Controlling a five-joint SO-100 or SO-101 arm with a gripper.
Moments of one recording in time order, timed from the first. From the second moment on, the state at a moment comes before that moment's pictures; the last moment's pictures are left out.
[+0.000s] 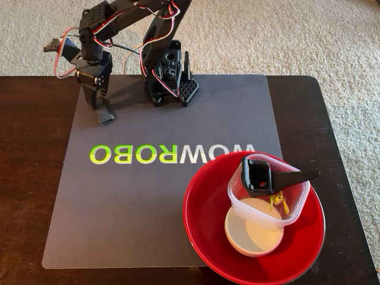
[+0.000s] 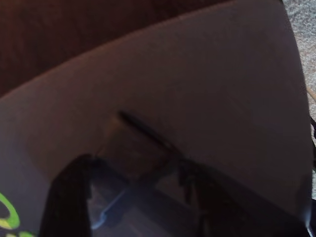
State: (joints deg) arm 83.8 120.5 143.8 58.4 59.8
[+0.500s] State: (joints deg) arm 76.9 127.8 148.8 55.9 52.8
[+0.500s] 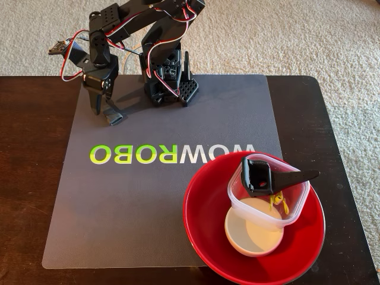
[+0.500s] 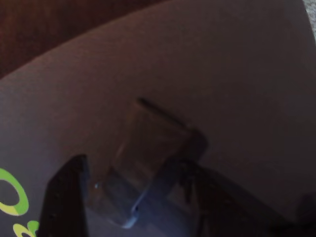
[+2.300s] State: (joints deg) arm -12.7 56.6 32.7 88.0 26.5
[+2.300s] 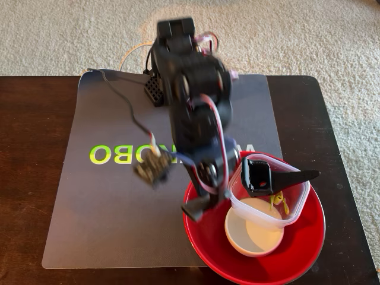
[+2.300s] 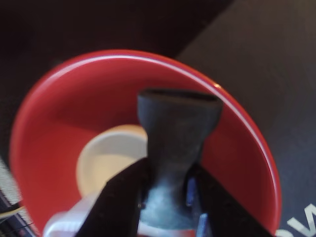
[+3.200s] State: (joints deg) arm -1.3 89.5 53.7 97.3 9.4
